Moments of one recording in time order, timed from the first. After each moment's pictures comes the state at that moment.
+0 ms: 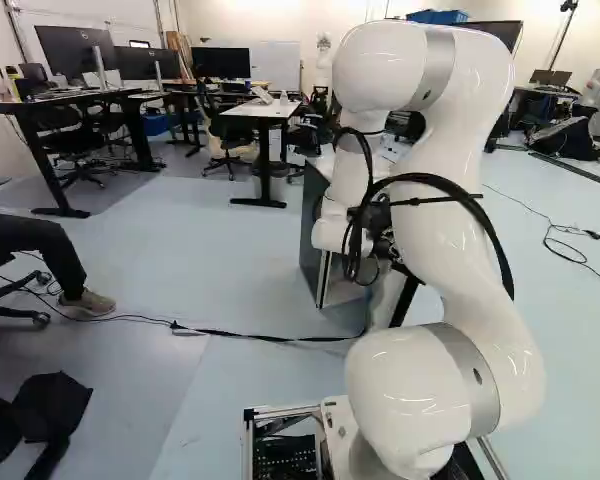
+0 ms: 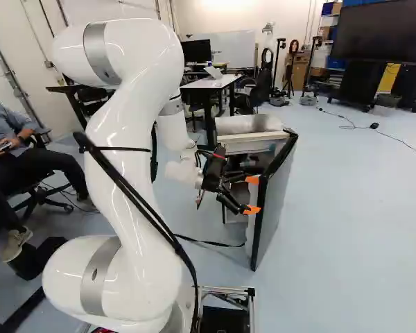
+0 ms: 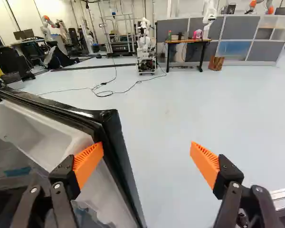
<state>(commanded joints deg) 1.0 -33.4 -37.3 95.2 75.9 0.0</state>
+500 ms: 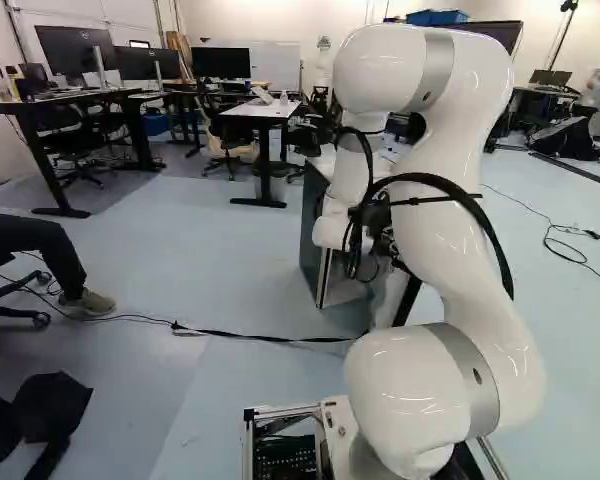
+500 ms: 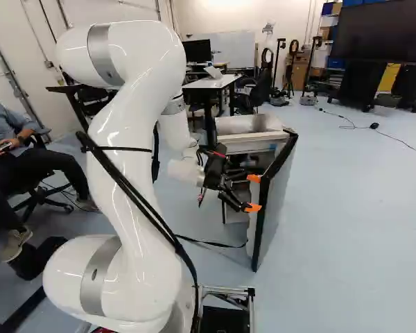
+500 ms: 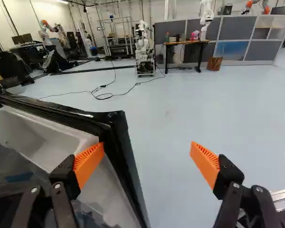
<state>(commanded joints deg) -0.7 -34.4 -39.9 95.2 76.1 0.0</state>
